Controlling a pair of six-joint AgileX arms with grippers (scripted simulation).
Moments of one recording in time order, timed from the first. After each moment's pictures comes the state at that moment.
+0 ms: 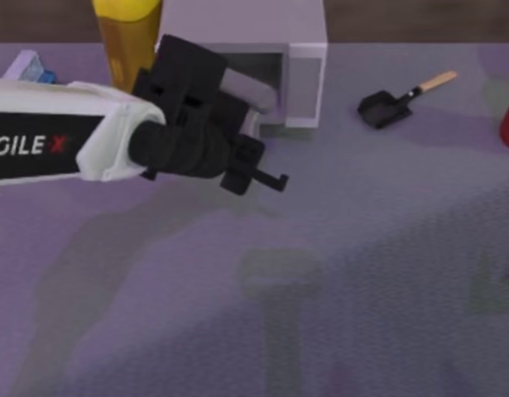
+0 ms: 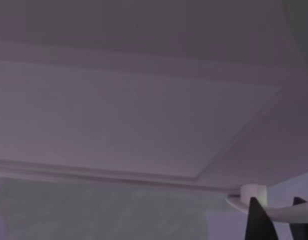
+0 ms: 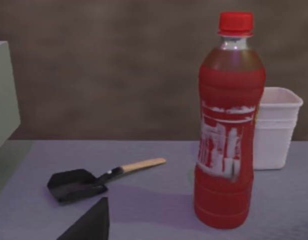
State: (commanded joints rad) left arm -0.53 1.89 1.15 -0.12 0.09 0.06; right arm 0.00 0.00 0.00 0.00 0.00 0.00
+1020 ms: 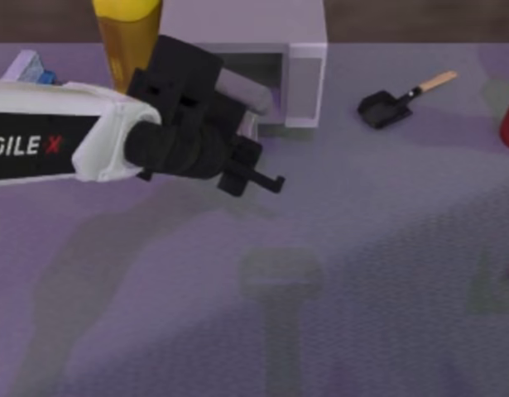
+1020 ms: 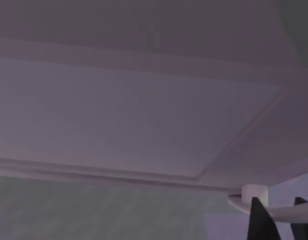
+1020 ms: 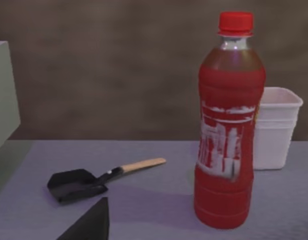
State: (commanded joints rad) left arm -0.52 1.88 1.14 -0.12 0.10 0.07; right arm 0.00 0.00 0.00 0.00 0.00 0.00
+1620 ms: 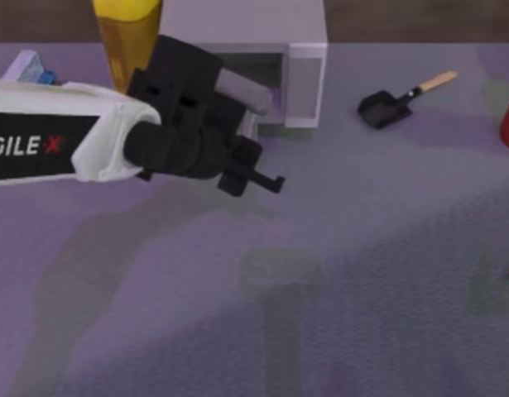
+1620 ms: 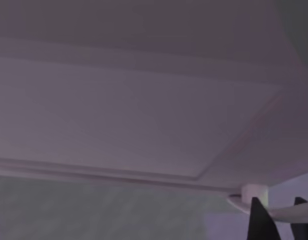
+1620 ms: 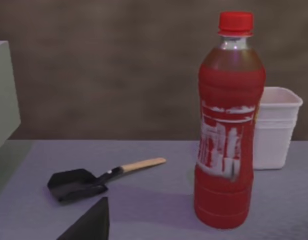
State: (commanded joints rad) left arm -0.53 1.88 1.14 -0.12 0.11 0.07; right arm 0.00 0.00 0.00 0.00 0.00 0.00
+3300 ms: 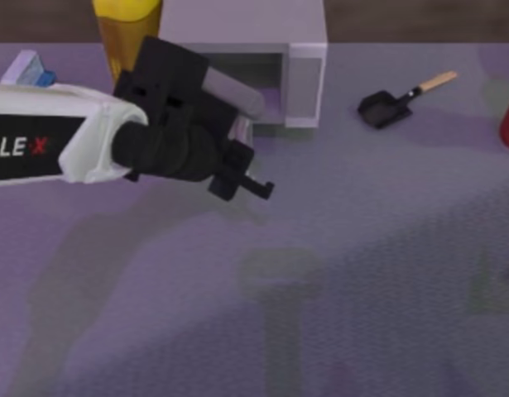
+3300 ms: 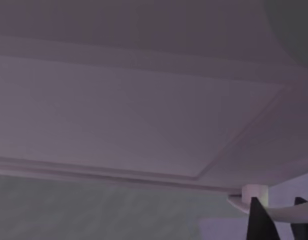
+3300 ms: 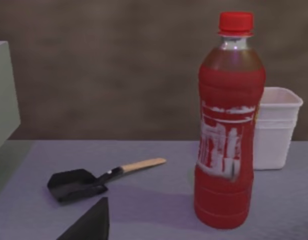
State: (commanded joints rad) left arm -0.50 1.86 1.12 -0.12 0.15 0.13; right arm 0.00 0.00 0.00 0.00 0.00 0.00
